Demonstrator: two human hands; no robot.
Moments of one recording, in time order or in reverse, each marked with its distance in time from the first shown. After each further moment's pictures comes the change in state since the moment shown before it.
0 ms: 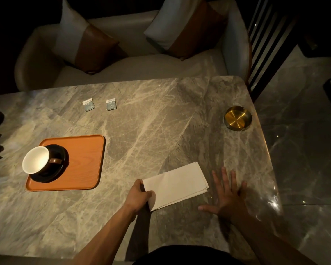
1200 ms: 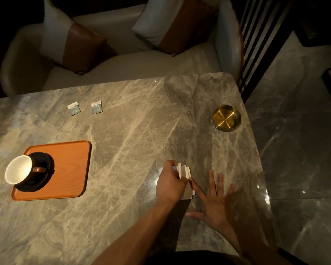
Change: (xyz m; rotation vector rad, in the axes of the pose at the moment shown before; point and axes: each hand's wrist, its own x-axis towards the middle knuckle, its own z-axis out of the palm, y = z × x) left_hand -0.028 0.113 0.117 0.215 0.101 0.379; right_hand 0.002 -0.003 0.009 0.010 0.154 -0.110
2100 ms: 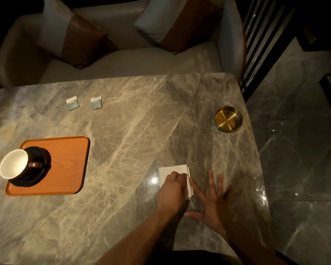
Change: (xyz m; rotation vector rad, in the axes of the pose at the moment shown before) left_hand -0.002 -0.040 0.025 0.330 -0.147 0.292; right_hand -0.001 0.005 0.001 -0.037 0.004 -0.028
